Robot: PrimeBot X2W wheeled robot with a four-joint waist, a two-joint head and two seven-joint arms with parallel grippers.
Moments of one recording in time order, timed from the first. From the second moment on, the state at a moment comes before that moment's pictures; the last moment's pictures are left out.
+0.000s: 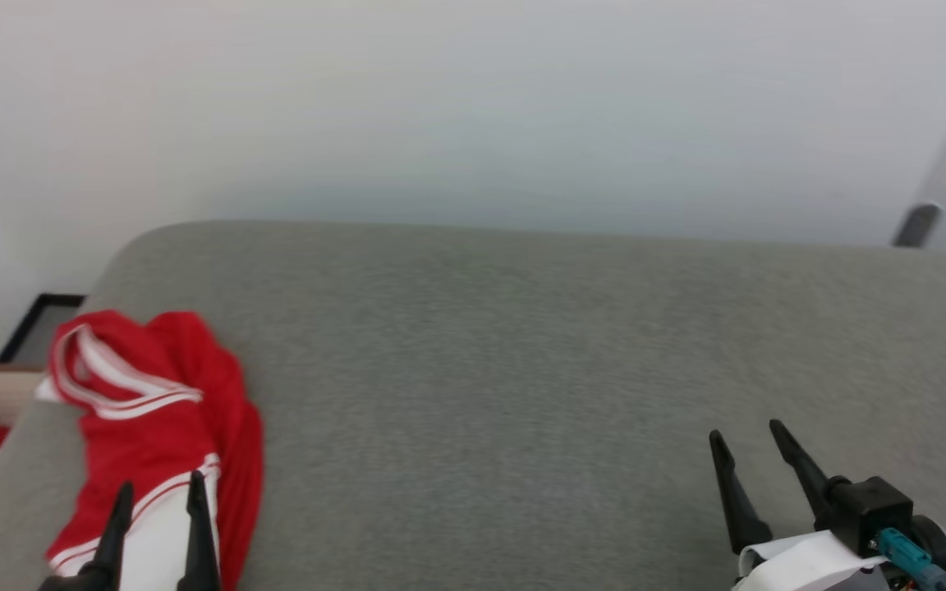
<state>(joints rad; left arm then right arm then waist) 0.16 0.17 0.07 0.01 -0.26 0.02 -0.26 -0.07 -0.09 0.11 0.27 0.15 0.13 -0.24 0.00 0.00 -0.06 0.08</state>
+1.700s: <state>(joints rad) -0.49 0.45 0.08 0.25 -0.71 -0.11 0.46 -0.26 -0.20 0.18 0.17 0.18 0.13 -0.14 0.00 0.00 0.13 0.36</state>
